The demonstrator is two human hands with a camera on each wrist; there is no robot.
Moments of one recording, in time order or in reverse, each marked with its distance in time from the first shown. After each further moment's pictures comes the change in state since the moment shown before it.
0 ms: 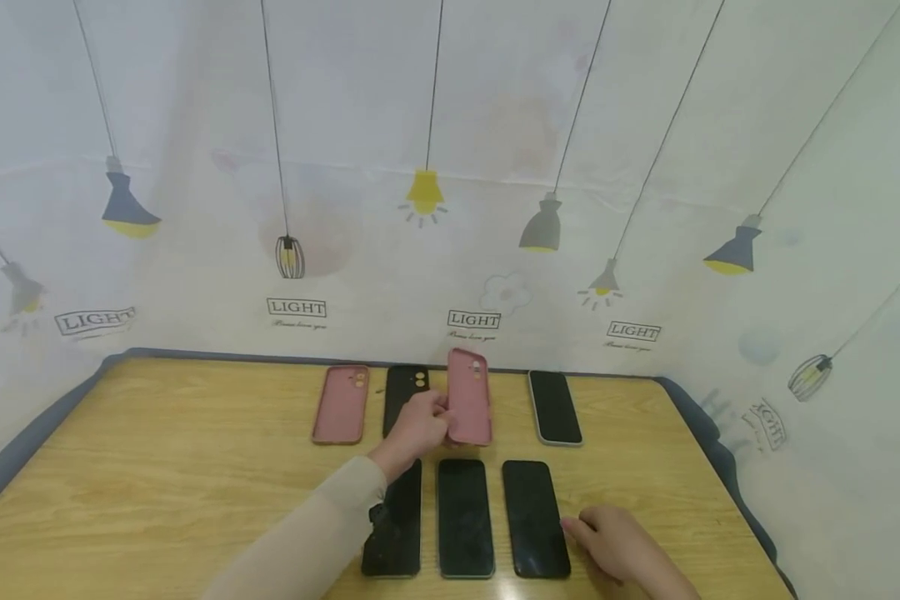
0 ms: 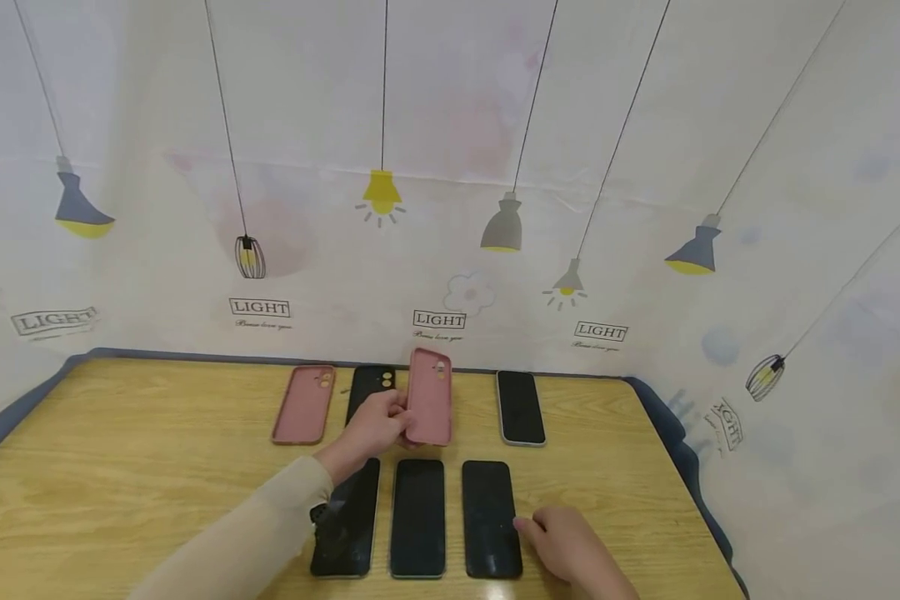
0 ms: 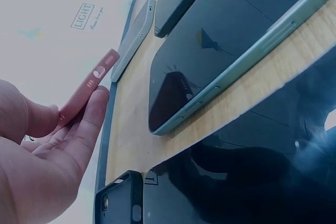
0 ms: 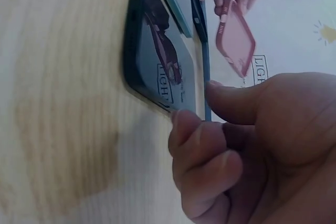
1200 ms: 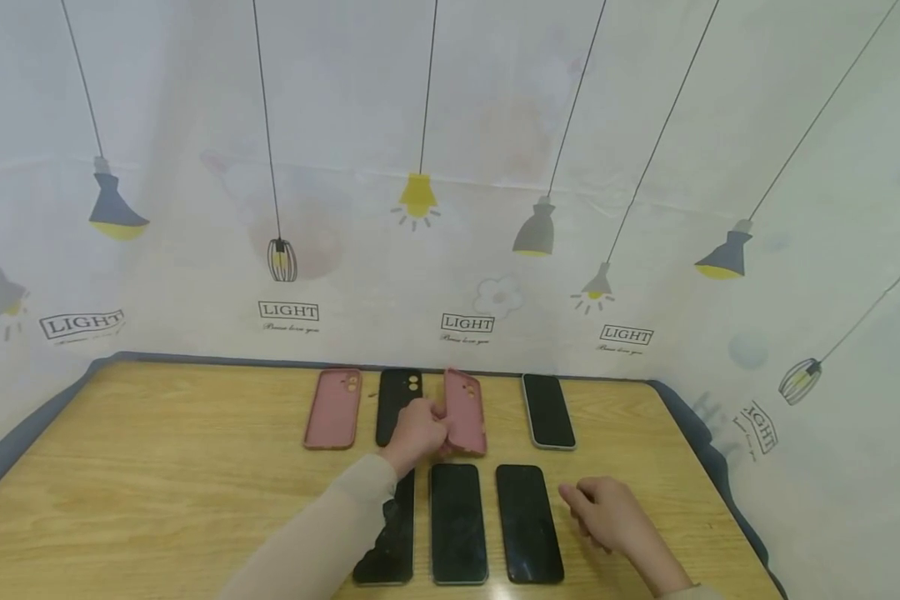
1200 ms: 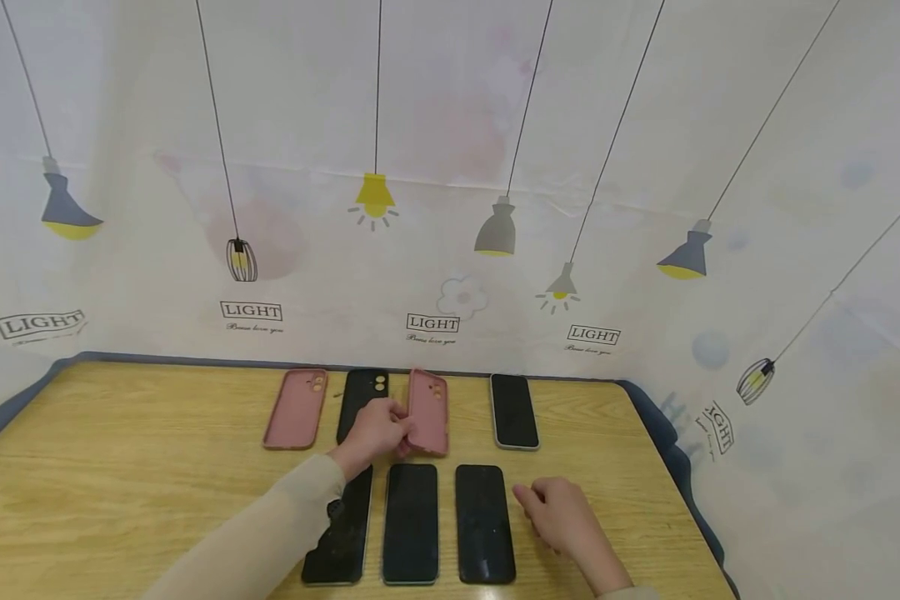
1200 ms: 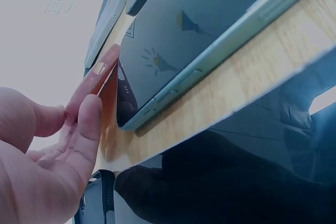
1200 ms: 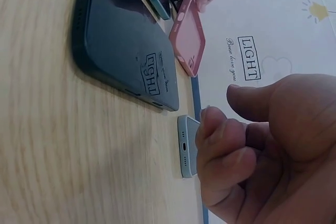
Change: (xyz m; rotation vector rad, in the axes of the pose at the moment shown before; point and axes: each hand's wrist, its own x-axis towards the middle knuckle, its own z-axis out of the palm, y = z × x) left_hand 0.021 -0.013 0.017 0.091 0.069 -0.118; right_hand 0.018 -0.004 -0.015 0.130 0.146 -0.024
